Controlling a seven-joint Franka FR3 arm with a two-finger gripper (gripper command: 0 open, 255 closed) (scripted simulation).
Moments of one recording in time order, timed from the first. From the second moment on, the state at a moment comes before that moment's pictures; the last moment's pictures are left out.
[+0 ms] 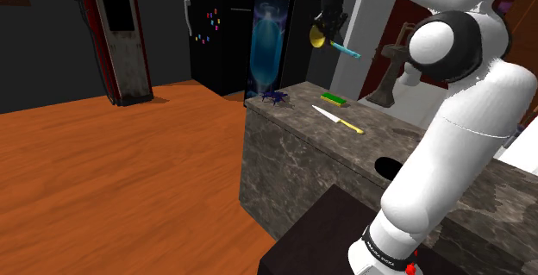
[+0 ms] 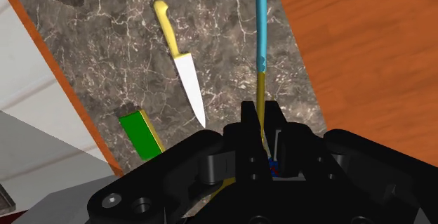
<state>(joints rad) -0.21 0.04 -0.14 -1.26 -0.22 1.25 0.01</state>
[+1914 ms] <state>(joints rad) -0.37 -0.82 -0.34 -1.95 -0.50 1.21 -0.38</state>
